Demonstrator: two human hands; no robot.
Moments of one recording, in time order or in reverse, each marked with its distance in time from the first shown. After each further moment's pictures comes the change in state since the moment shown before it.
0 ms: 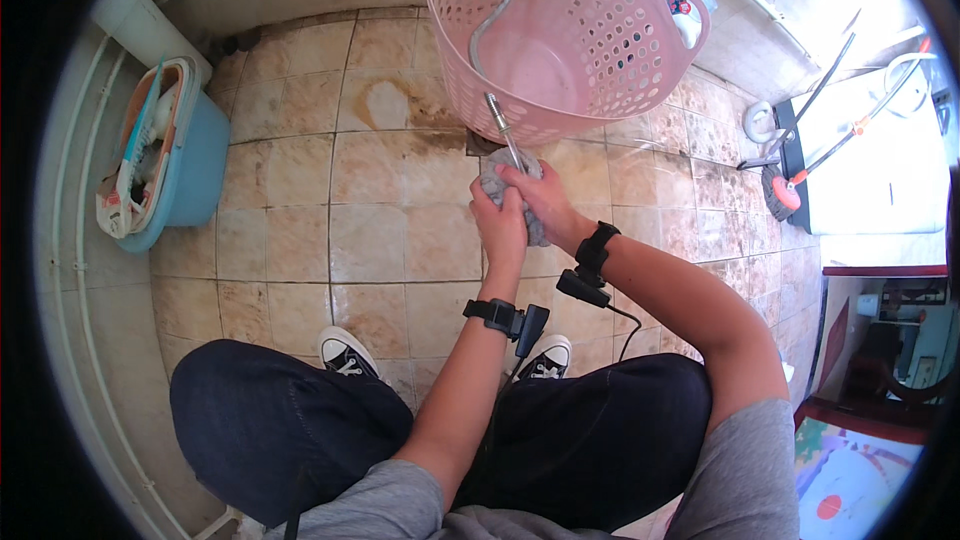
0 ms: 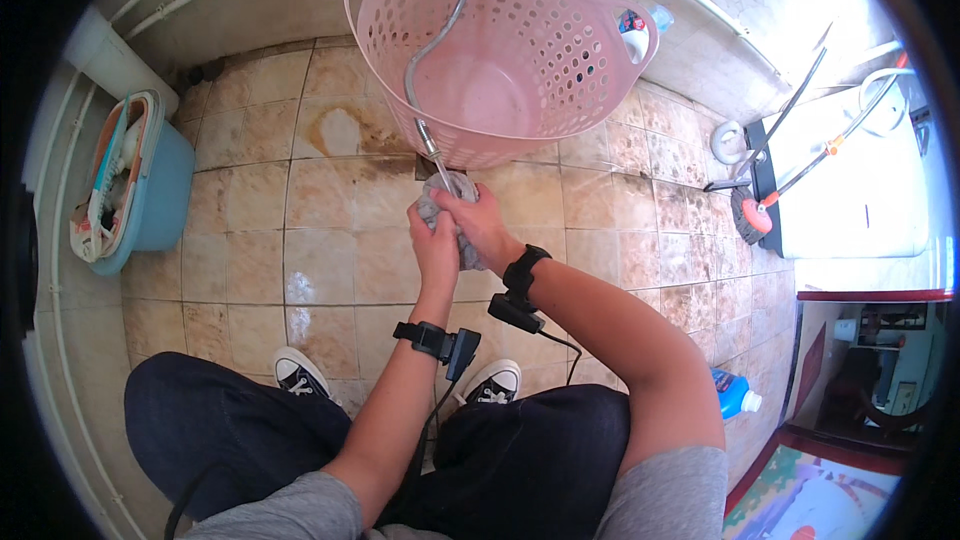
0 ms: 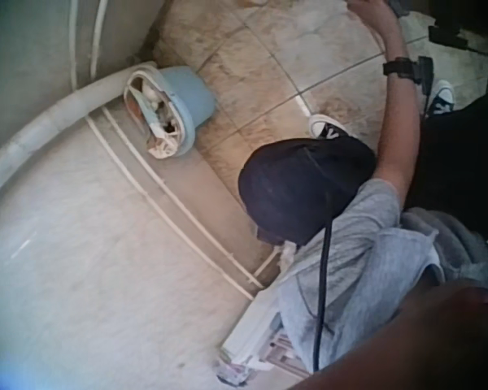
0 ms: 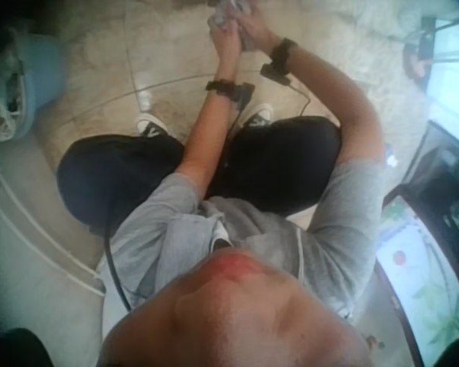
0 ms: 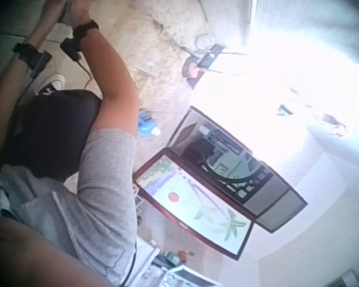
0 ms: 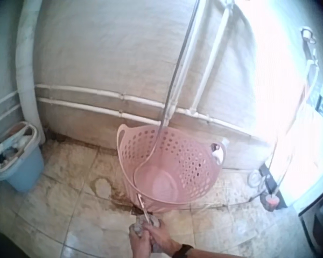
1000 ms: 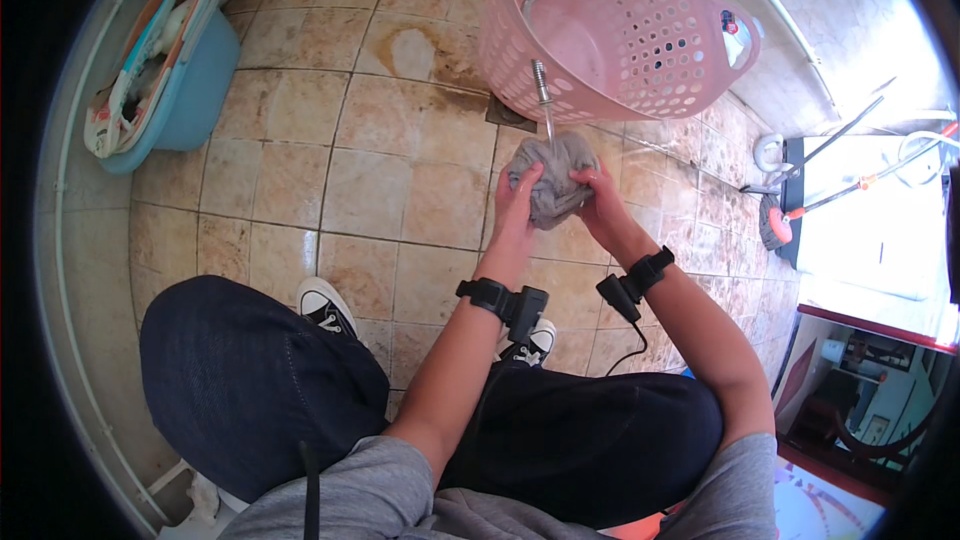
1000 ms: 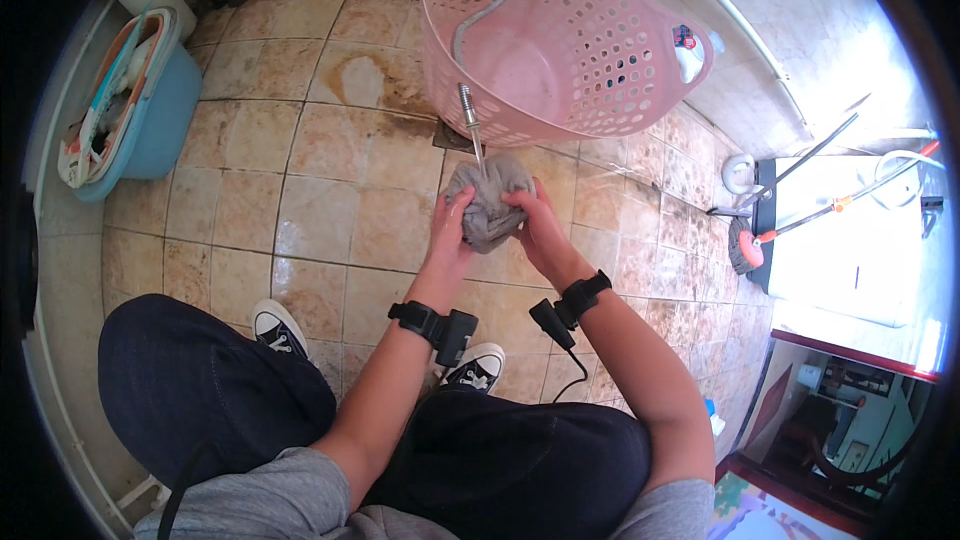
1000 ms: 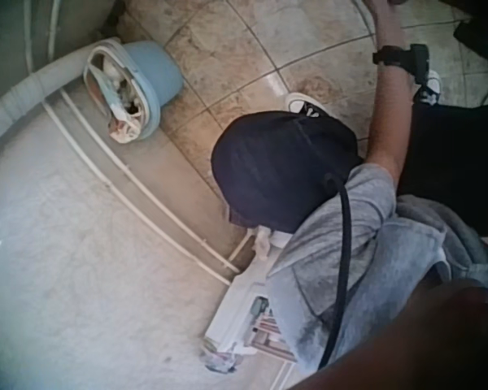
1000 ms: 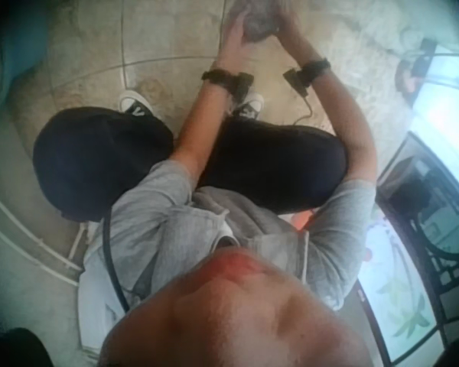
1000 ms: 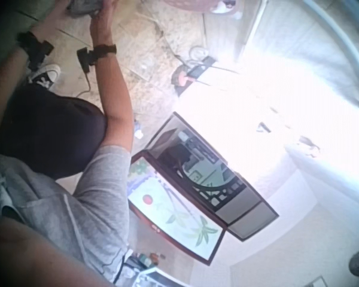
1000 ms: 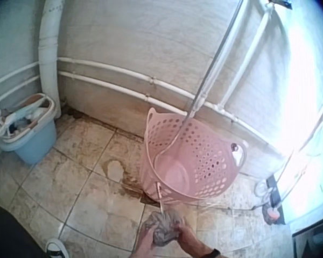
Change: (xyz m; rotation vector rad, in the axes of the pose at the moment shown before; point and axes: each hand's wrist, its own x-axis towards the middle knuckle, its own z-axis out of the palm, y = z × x) left_hand -0.012 0.007 -0.008 -0.795 -0.222 -0.499; right_hand -0.032 -0.012 -0.046 0.113 -0.067 0.099
